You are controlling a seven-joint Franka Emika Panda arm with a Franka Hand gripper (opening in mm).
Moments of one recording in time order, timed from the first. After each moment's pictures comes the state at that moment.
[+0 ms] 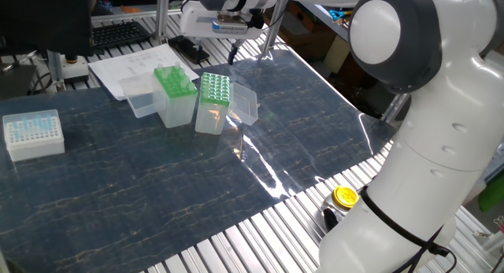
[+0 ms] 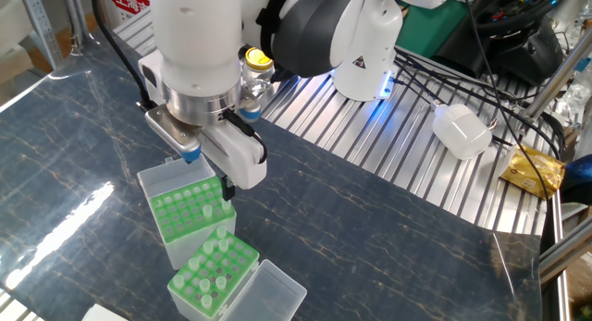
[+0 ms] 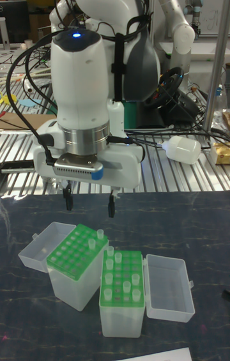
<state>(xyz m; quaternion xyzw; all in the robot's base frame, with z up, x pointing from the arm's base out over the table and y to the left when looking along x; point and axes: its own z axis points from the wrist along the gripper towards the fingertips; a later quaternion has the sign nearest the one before) 0.609 -0.038 0.292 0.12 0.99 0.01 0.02</state>
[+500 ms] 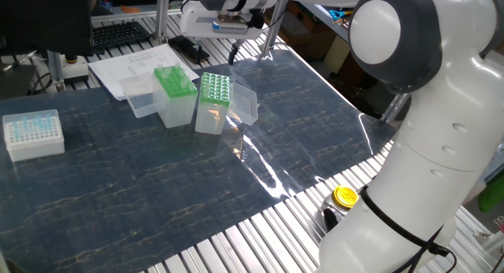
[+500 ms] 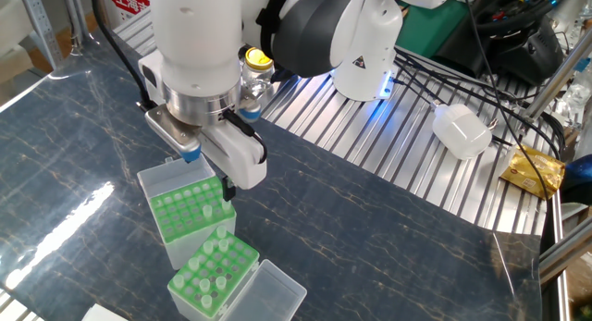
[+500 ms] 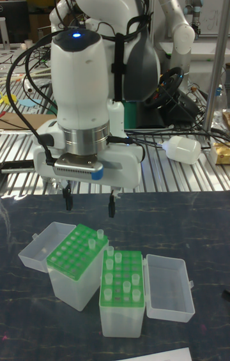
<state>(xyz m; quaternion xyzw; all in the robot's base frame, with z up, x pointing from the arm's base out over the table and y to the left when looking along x) 0.609 -0.037 0.291 0.12 0.99 0.01 0.01</state>
